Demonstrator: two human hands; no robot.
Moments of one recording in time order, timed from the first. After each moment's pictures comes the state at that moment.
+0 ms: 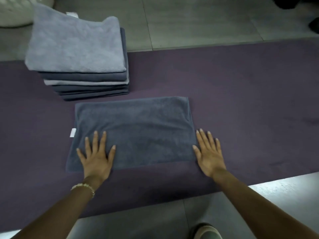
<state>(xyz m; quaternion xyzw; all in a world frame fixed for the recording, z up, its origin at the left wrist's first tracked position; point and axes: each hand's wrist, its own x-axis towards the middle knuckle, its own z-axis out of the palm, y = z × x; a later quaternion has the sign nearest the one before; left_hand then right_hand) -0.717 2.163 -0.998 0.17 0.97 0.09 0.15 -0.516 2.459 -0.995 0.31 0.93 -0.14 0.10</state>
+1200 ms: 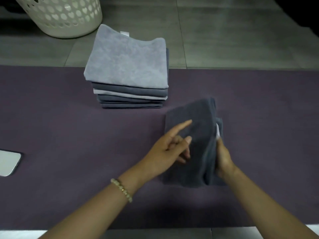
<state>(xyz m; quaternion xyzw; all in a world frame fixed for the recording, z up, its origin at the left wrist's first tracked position) -0.717 2.246 -0.859 0.24 0.68 0.58 0.38 -0.636 2.417 -0.930 0.44 0.45 -0.78 -0.04</state>
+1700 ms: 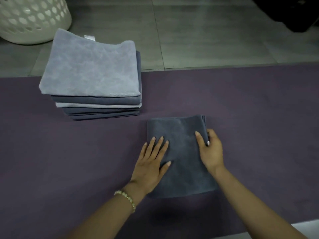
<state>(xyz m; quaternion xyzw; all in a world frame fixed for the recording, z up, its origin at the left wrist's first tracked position) -0.715 2.278 -0.975 0.44 0.88 0.07 0.13 -0.636 2.464 -0.945 0.40 0.74 -0.50 -0.21</state>
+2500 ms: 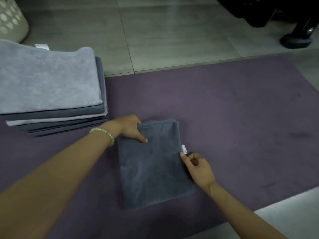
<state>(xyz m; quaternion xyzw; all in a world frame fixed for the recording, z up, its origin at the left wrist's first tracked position) -0.821 2.389 -0.892 0.40 0.83 0.02 0.40 -0.561 2.483 -0.965 0.51 0.70 -0.50 -0.01</state>
